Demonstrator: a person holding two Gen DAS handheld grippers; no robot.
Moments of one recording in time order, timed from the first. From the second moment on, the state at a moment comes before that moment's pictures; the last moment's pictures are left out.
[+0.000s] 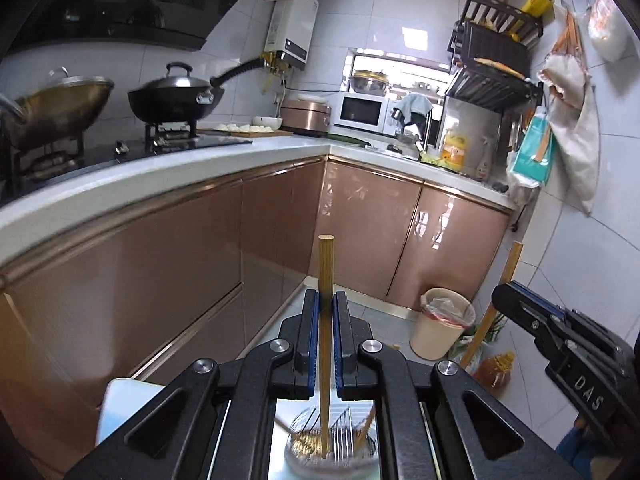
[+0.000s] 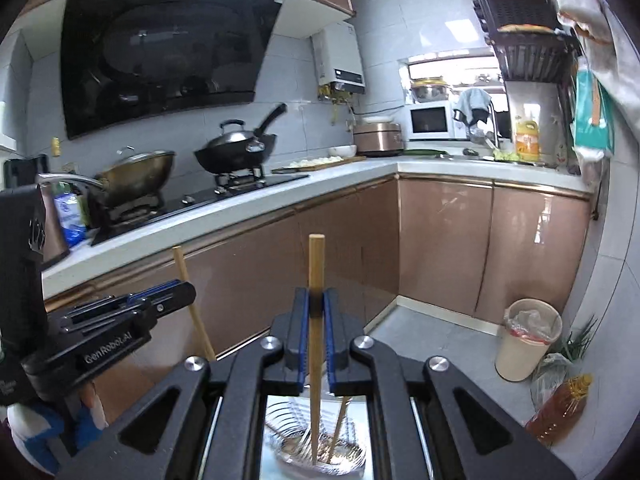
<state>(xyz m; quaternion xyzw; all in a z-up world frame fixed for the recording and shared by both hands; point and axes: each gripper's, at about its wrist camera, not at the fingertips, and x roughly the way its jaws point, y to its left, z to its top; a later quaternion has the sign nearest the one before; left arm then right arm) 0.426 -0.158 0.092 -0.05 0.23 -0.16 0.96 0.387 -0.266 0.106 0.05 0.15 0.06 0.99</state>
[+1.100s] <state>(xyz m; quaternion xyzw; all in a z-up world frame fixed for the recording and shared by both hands) 0.396 -0.153 0.040 0.00 0.20 -0.16 0.97 0.376 -0.271 -0.008 0.04 0.19 0.03 0.98</state>
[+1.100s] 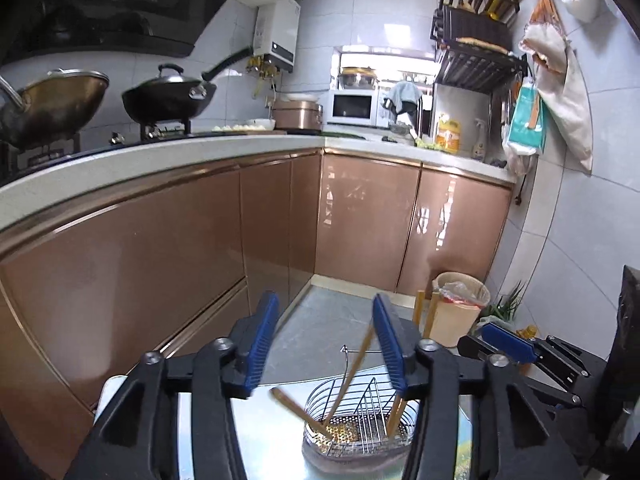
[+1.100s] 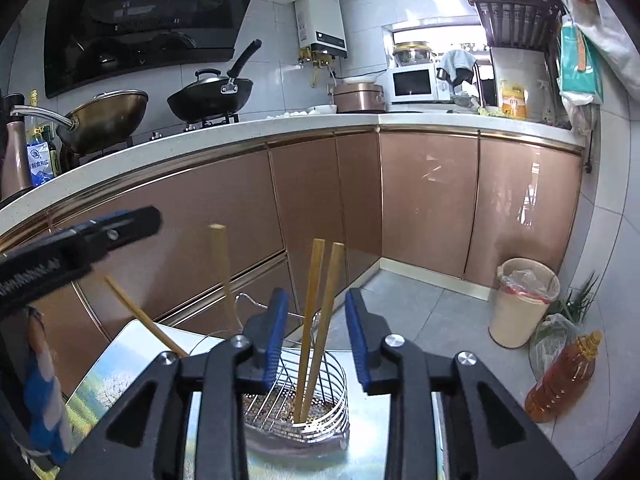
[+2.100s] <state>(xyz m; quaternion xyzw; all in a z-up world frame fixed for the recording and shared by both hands) 0.174 0.097 0.090 -0.05 0.25 -0.04 0.97 0.158 -0.180 0.073 -0.01 0.19 0.08 0.98</state>
